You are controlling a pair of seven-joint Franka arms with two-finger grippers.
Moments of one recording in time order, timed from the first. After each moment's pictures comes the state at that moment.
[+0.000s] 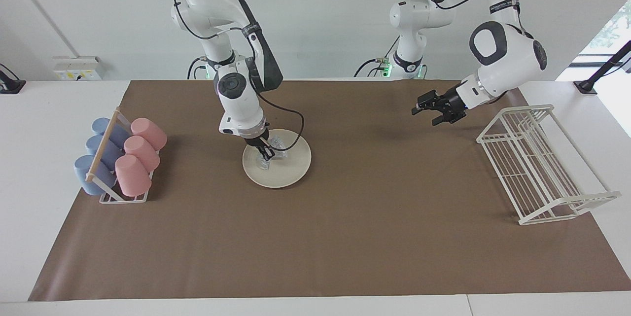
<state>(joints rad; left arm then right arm) 0.02 -0.11 -0.04 -2.23 -0.53 1.89 0.37 0.27 0.21 0.09 -2.16 0.15 2.38 1.18</state>
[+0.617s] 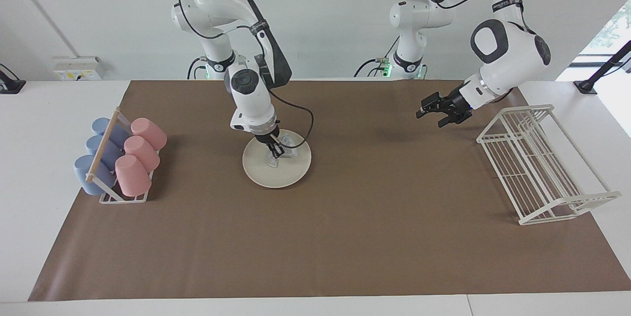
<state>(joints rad) 0.02 -0.11 -0.05 -2.21 -0.51 1.93 0.35 0.38 0.22 0.10 -2.17 0.15 2.46 1.41</state>
